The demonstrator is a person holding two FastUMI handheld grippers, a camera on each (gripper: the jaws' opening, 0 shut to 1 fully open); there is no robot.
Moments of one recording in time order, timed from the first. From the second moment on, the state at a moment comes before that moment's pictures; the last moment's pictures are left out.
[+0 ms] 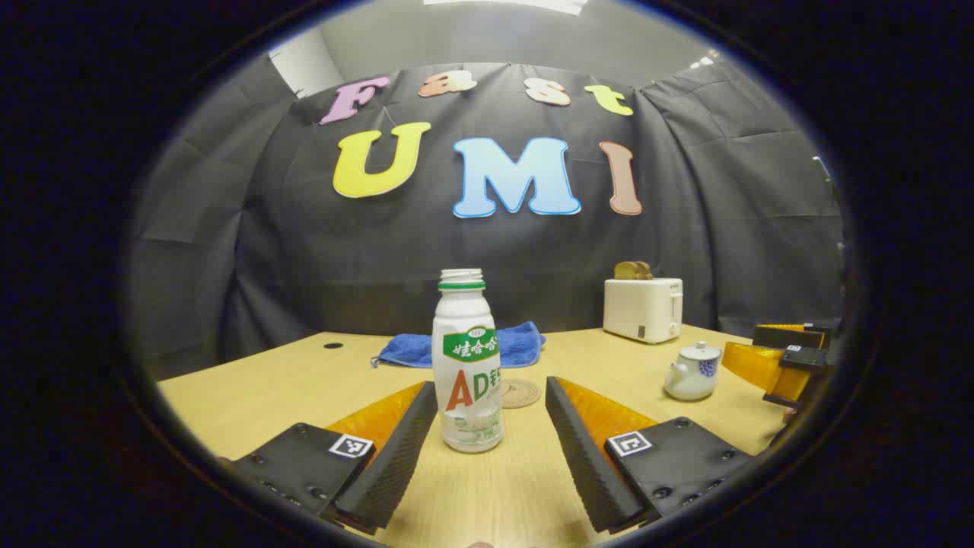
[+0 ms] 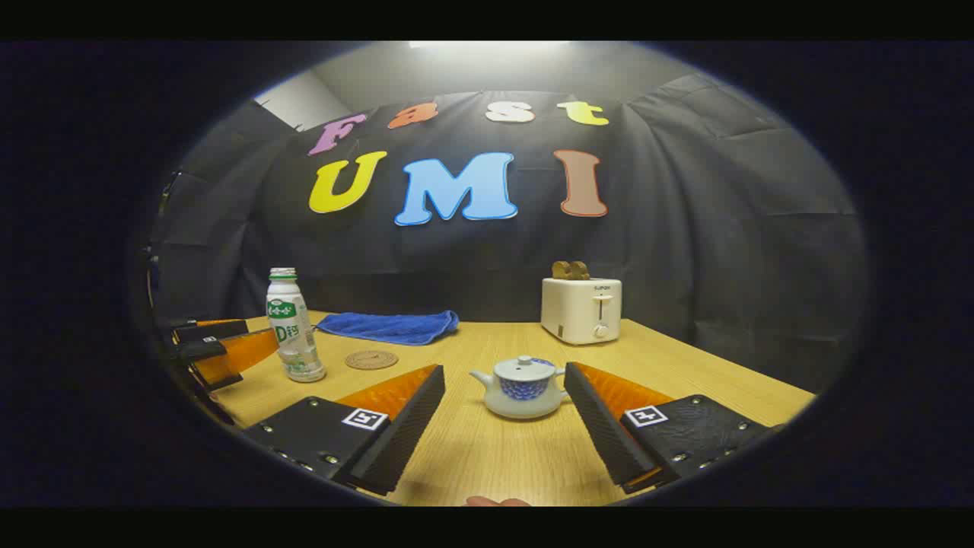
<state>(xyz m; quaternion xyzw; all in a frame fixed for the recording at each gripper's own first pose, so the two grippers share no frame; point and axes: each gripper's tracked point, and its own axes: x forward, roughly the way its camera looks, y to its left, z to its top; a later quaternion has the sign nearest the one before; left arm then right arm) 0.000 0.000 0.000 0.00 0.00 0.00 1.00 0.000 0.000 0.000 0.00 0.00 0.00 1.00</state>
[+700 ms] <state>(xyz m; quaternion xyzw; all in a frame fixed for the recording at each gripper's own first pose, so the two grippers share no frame) 0.006 0.001 0.001 0.00 0.00 0.01 1.00 0.007 -0.006 0.000 0.00 0.00 -0.03 1.00</state>
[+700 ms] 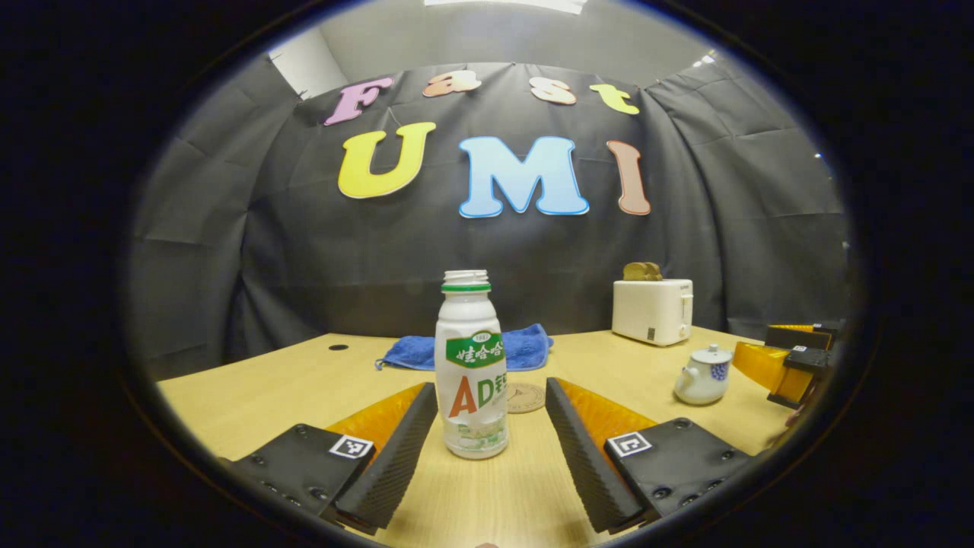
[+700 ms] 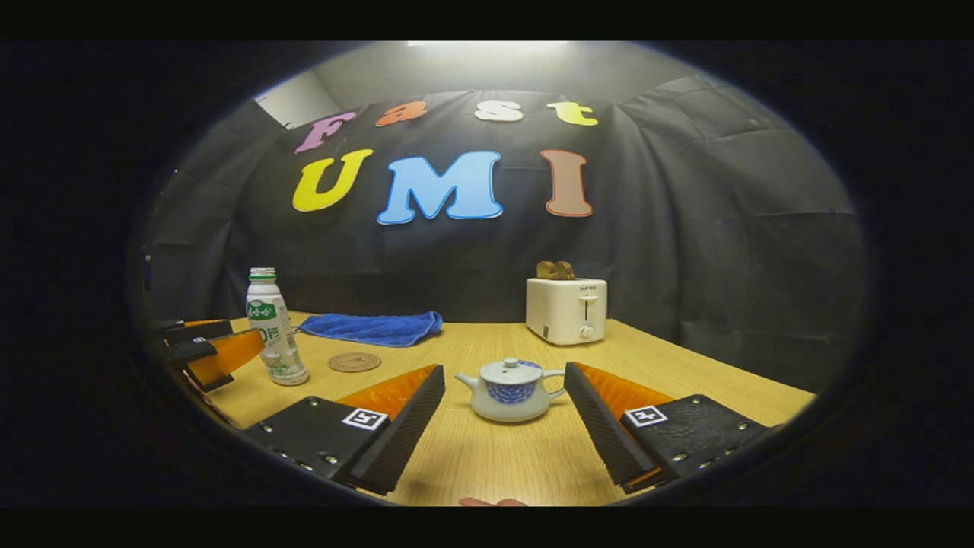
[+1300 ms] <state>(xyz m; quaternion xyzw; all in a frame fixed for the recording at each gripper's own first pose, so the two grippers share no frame) 0.007 -0.009 -0.001 0.00 0.01 -0.01 1.00 0.014 -0.004 0.001 0.00 0.00 -0.03 1.00</state>
